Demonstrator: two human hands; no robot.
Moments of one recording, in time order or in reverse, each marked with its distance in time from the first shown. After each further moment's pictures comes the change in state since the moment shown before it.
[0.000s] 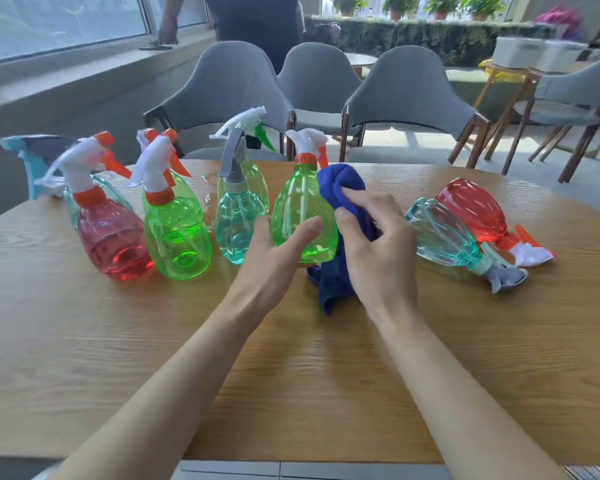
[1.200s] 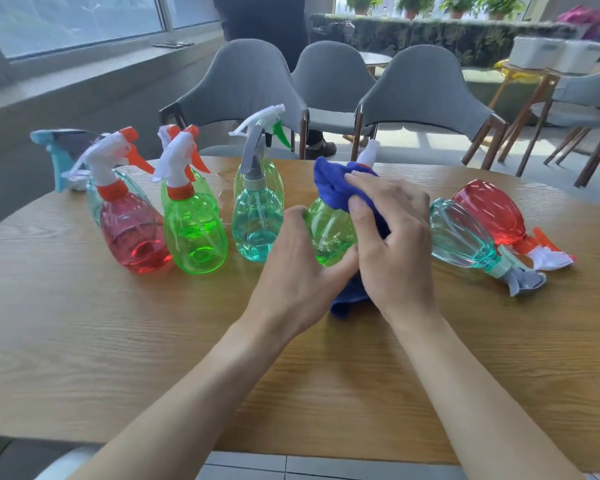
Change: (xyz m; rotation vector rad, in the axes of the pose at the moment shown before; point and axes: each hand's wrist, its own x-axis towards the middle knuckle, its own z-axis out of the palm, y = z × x) left_hand -0.022 0.000 0.009 0.443 0.052 0.259; right_hand 0.002 0.000 0.002 -0.249 0.013 -0.290
